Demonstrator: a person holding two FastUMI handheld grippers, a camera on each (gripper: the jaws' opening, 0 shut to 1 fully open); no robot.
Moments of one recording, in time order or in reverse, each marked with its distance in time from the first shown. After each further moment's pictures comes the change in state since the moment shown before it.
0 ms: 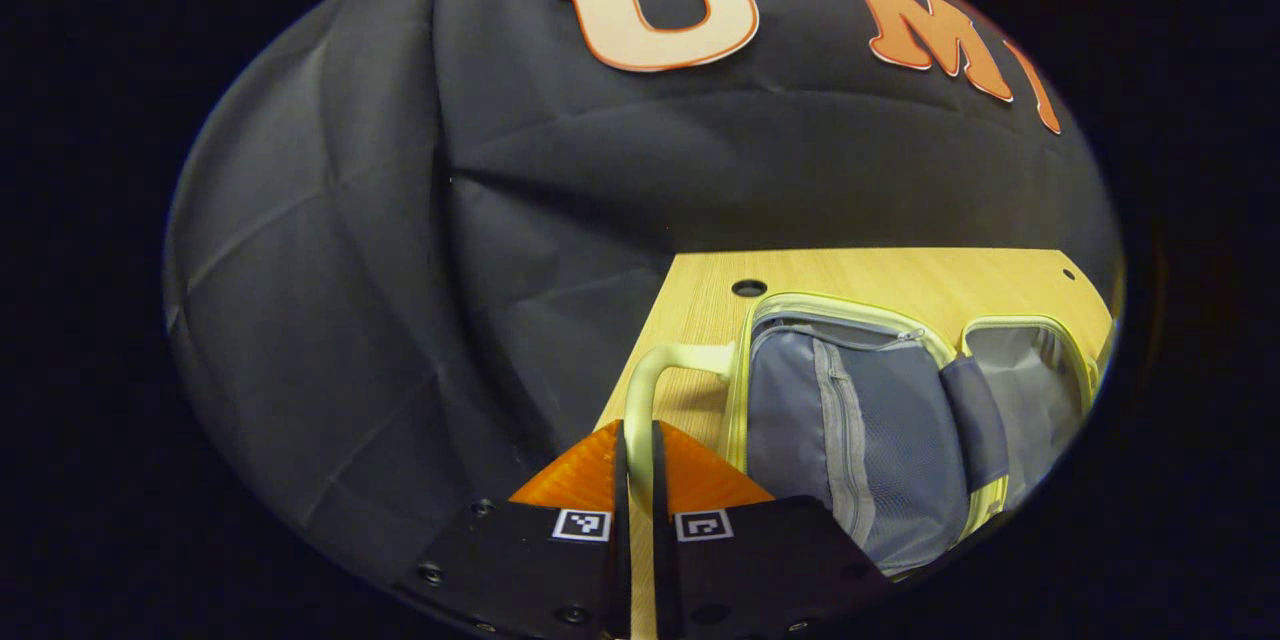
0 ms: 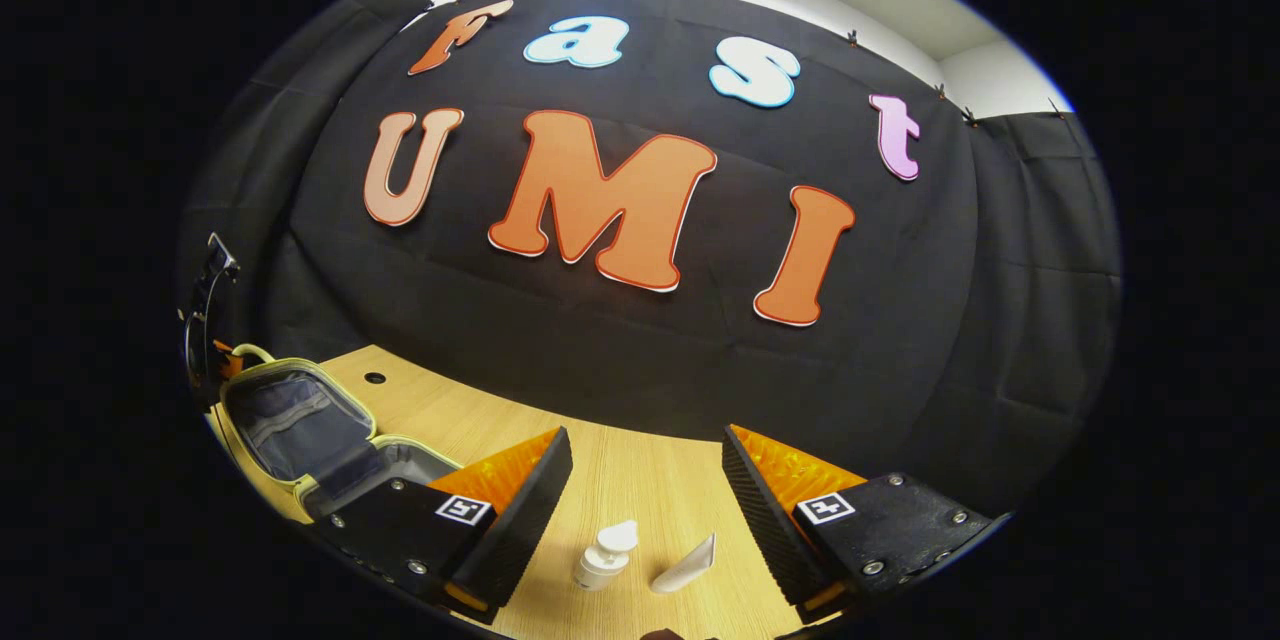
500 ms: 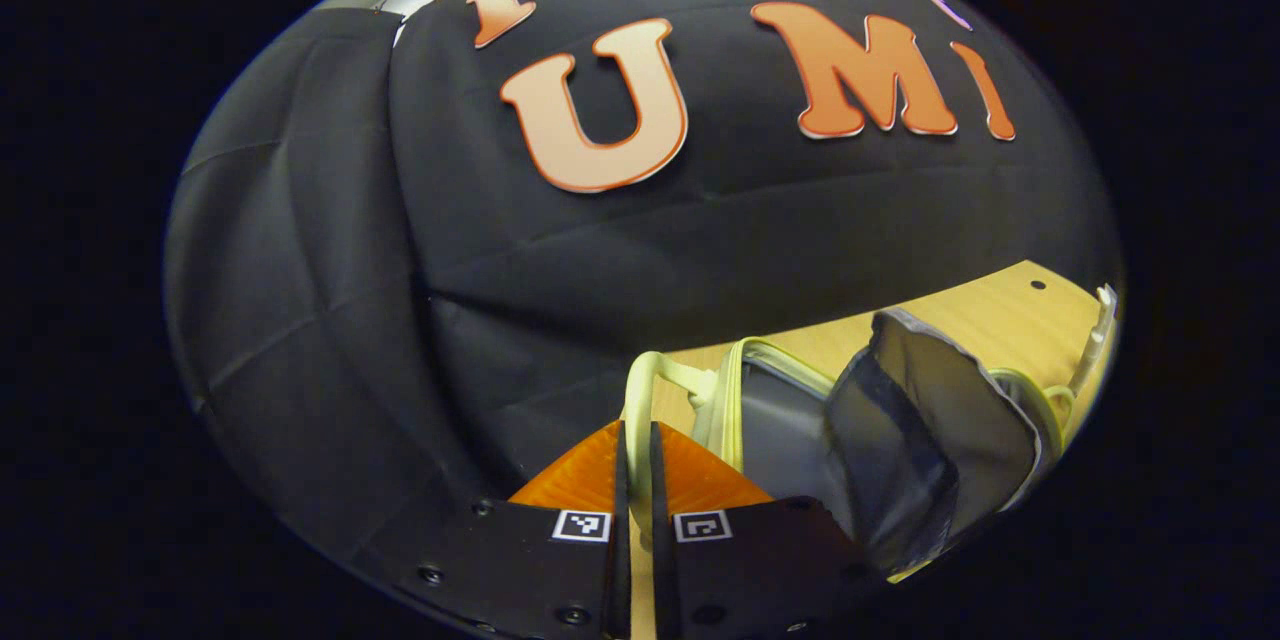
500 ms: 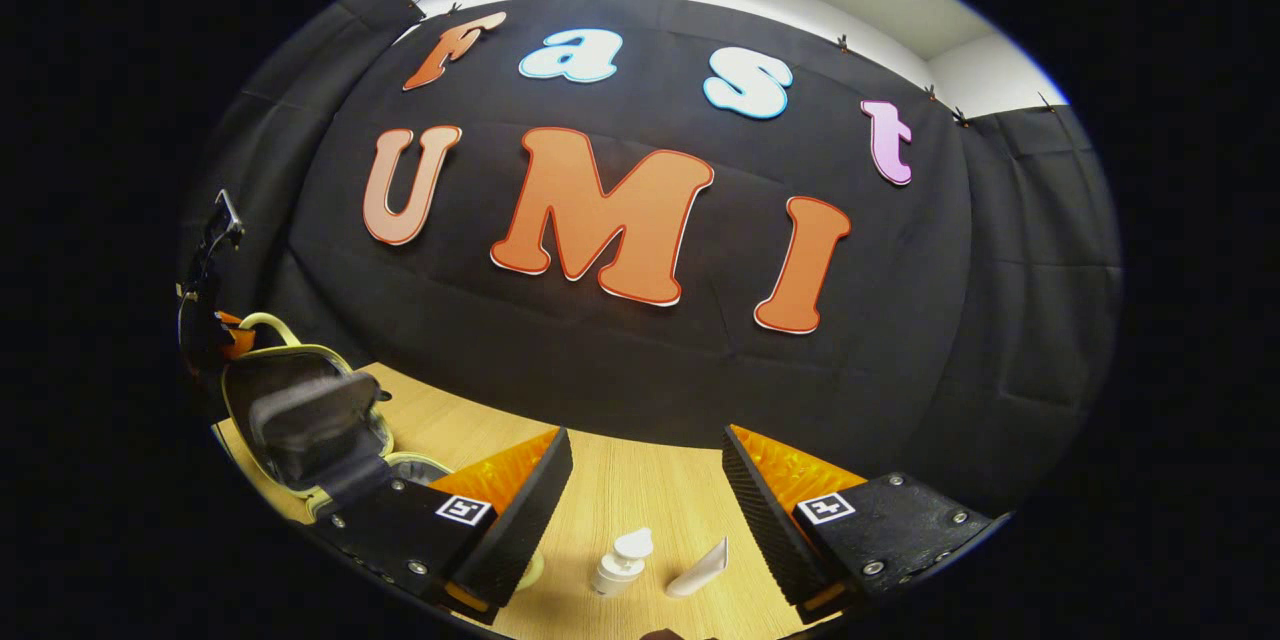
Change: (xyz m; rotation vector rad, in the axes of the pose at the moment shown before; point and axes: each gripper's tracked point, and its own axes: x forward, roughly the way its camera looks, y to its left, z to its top) left arm -0.058 -0.029 0.100 0.122 -0.235 -0.039; right arm -0.007 0.006 0.011 0.019 -0.035 -0.015
